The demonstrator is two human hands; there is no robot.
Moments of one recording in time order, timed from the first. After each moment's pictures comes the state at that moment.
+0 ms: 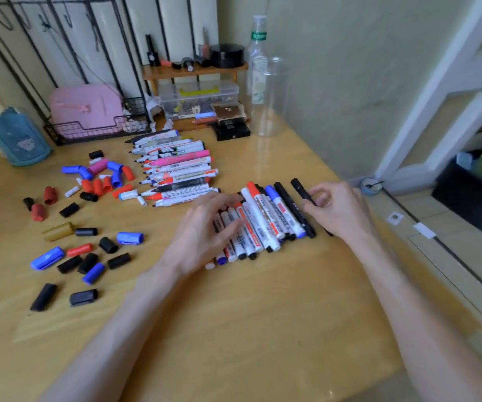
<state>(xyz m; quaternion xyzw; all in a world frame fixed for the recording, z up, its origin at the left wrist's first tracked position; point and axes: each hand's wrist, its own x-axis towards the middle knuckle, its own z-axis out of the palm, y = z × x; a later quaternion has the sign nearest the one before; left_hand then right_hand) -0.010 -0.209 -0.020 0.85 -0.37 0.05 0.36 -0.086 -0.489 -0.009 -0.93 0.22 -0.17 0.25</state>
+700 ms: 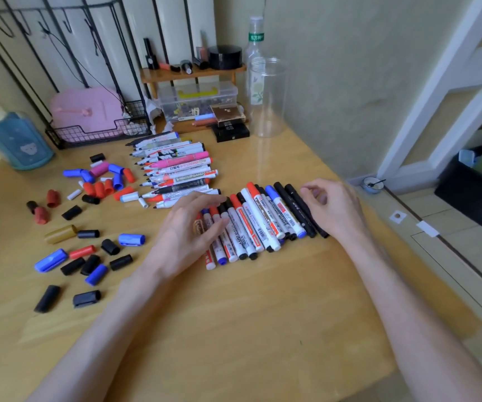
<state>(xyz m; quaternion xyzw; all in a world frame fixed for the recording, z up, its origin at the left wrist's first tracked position) -0.010 -0.183 -0.012 0.86 -0.35 0.06 0.36 -0.082 -0.478 -0.012 -0.92 0.19 -0.24 0.27</state>
